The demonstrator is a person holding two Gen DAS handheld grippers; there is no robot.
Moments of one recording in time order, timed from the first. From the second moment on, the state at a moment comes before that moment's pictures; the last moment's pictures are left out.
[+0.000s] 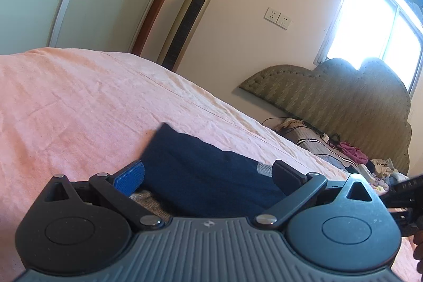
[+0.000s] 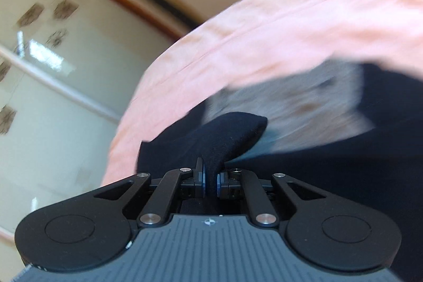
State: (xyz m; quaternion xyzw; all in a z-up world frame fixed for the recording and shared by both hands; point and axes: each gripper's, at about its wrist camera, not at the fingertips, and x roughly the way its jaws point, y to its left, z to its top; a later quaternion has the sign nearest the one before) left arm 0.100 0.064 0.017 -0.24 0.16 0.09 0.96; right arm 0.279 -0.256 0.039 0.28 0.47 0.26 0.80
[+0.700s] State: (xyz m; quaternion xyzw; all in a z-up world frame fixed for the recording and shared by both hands) left arm 0.202 -0.001 0.027 -0.03 0.32 0.00 0.95; right arm 0.242 -0.251 0.020 0.09 0.38 0.15 0.91
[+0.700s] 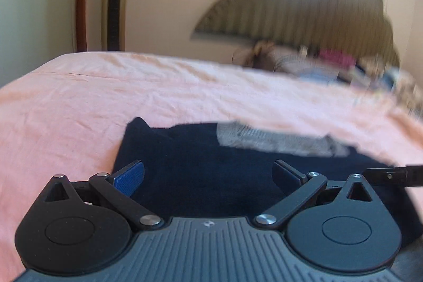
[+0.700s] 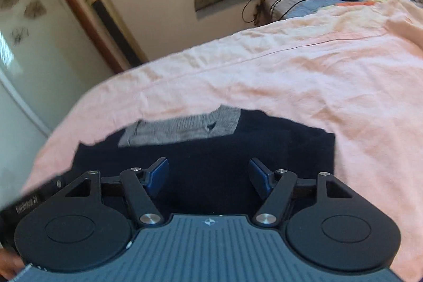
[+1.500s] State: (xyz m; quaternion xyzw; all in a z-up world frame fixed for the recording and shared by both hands) left arm 0.103 0.030 0.008 0.04 0.37 -0.10 0.92; right arm 0.122 -0.261 0.005 -0.02 0.35 0.15 0.92
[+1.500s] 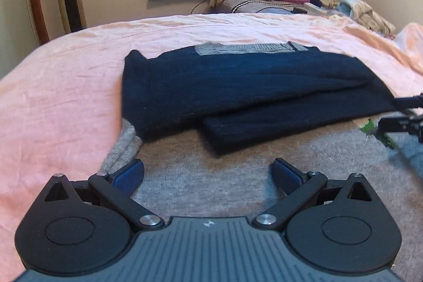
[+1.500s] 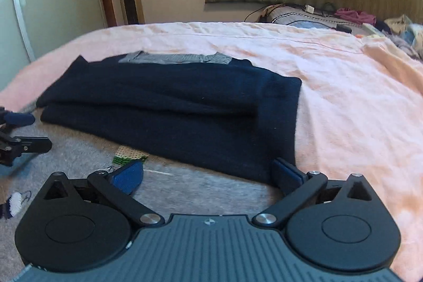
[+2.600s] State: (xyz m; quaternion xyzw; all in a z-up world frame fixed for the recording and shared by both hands) left arm 0.020 0.098 0.027 -0.06 0.39 -0.04 0.92; right arm 0.030 -0.341 0.030 0.14 0.43 0.15 0.88
